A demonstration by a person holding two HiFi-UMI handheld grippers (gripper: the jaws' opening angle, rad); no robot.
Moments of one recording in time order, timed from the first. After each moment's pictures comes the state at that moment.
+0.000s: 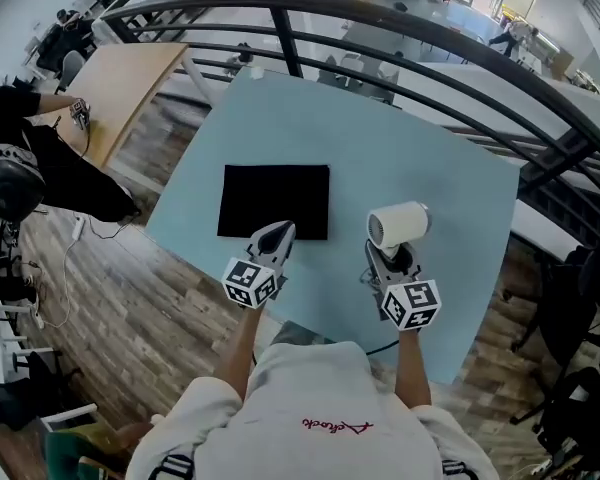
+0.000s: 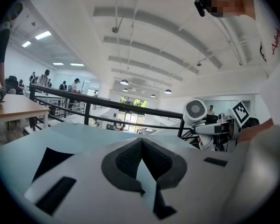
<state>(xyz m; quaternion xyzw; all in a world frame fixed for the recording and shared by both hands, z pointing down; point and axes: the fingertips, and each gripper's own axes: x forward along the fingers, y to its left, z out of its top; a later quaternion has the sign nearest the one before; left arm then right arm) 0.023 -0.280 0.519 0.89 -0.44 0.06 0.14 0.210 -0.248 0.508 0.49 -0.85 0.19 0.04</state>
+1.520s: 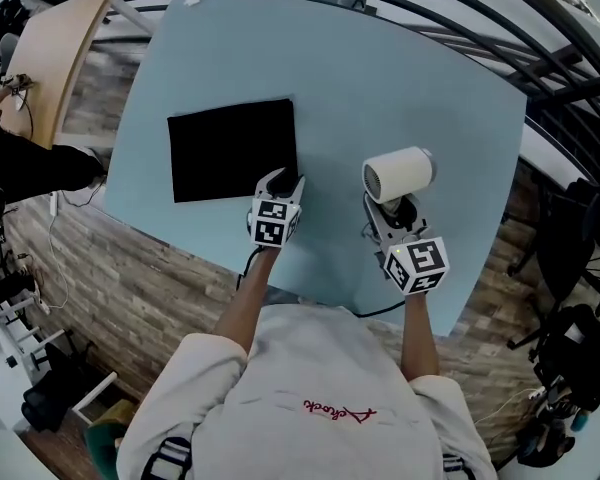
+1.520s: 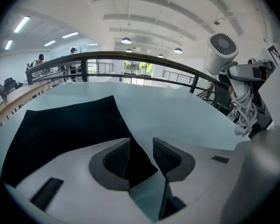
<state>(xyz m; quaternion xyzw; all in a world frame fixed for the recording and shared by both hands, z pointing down) 0.094 -0.328 0.735 0.82 -0.43 0.29 0.24 0.257 -0.284 0.592 0.50 -0.83 0.24 0.11</state>
